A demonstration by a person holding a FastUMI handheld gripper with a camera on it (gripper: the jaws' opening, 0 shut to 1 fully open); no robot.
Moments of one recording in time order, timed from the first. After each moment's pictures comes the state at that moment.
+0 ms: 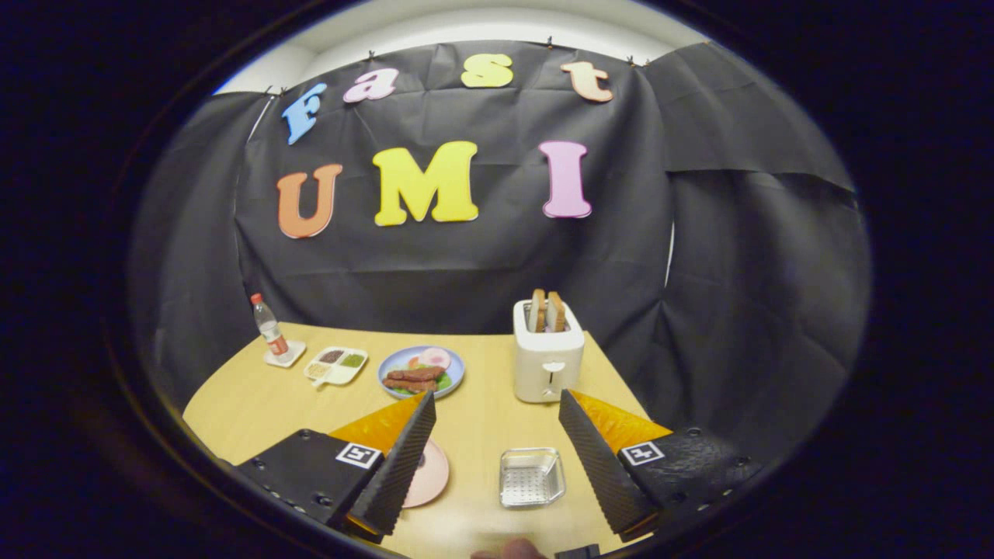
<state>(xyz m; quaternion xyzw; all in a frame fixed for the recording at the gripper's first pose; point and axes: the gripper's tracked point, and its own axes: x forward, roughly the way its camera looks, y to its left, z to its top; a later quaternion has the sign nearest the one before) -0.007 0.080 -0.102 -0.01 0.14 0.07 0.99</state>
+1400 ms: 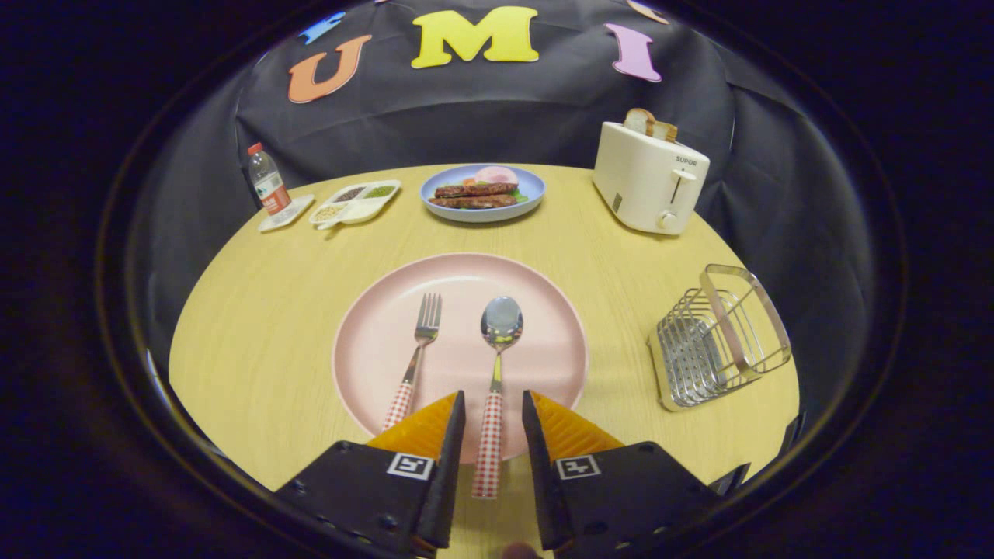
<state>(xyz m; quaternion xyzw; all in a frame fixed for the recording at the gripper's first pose) -0.016 0.192 -0.331 -0.05 0.38 0.06 0.92</state>
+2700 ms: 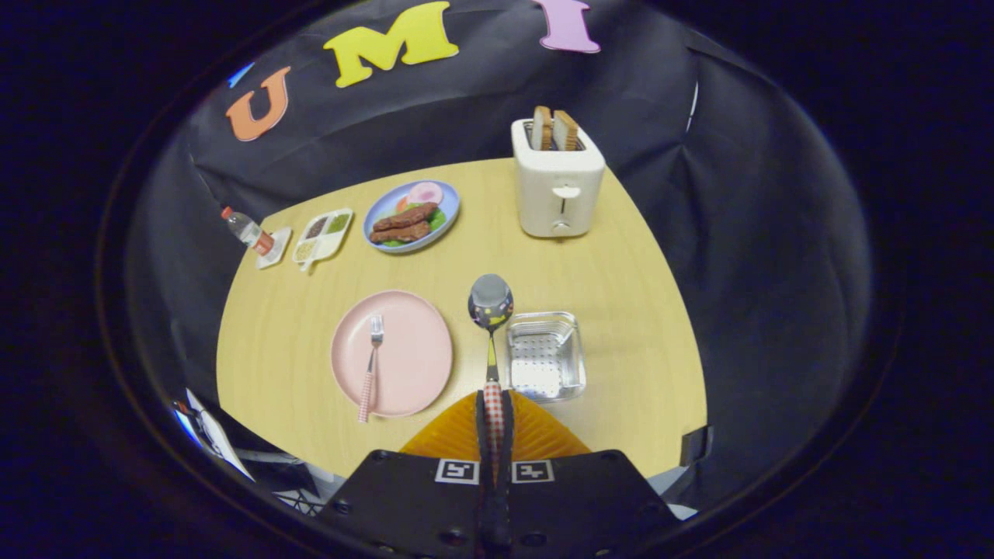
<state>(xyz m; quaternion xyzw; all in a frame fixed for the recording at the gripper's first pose) -0.032 0.035 -0.178 0.00 0.50 0.04 0.87</state>
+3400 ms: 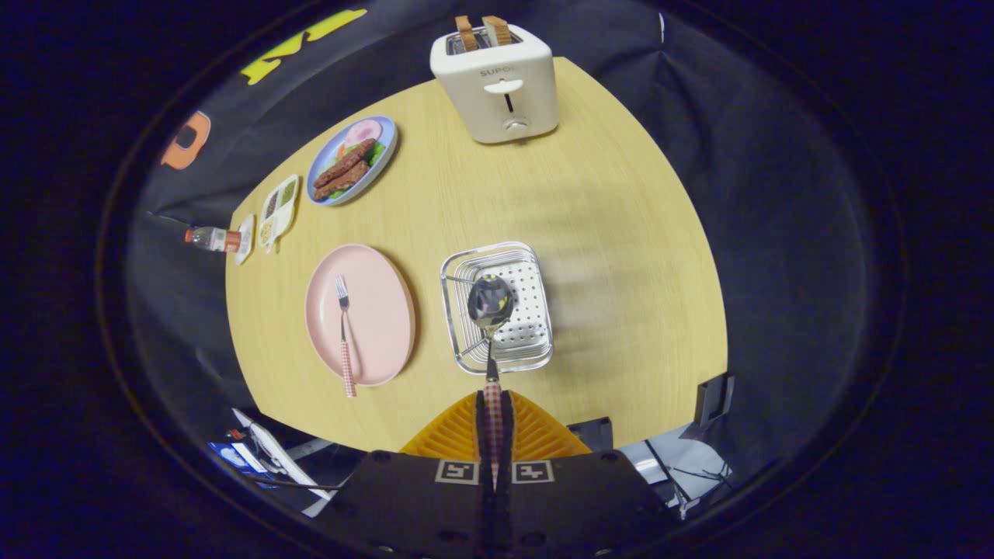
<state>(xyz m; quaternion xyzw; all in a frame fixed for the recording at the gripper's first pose) -0.040 0.019 -0.224 0.09 0.67 0.02 0.74</state>
